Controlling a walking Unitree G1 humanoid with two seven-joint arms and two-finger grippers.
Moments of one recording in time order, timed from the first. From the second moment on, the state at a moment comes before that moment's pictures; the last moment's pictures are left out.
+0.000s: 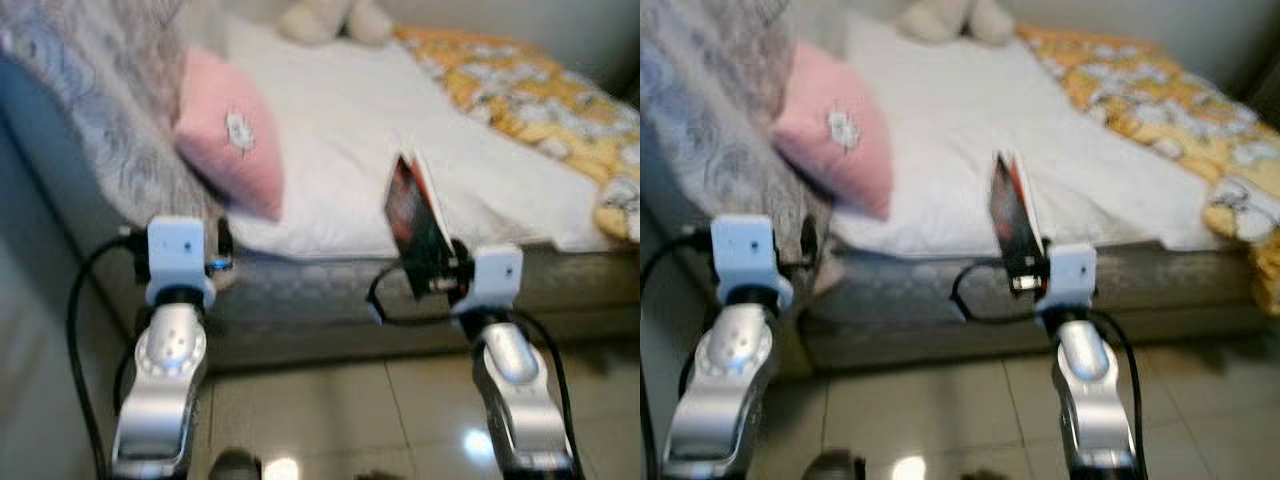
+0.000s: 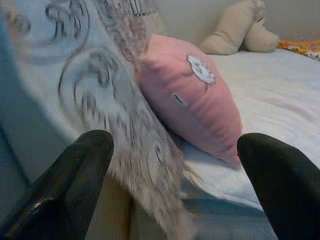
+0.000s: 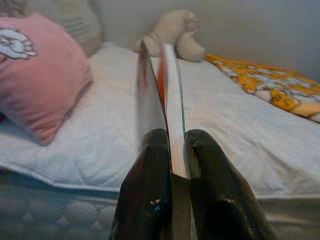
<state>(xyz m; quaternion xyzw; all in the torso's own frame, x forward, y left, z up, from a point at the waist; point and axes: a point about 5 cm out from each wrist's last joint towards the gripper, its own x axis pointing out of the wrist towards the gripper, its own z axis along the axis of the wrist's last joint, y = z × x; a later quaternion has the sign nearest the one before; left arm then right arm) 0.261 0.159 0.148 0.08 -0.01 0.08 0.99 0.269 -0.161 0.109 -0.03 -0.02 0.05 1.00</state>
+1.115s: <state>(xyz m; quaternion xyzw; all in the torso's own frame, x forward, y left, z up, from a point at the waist) 0.270 0.158 0.153 0.07 -0.04 0.04 1.00 0.285 -0.150 0.100 -0.02 -0.01 0.05 1.00</state>
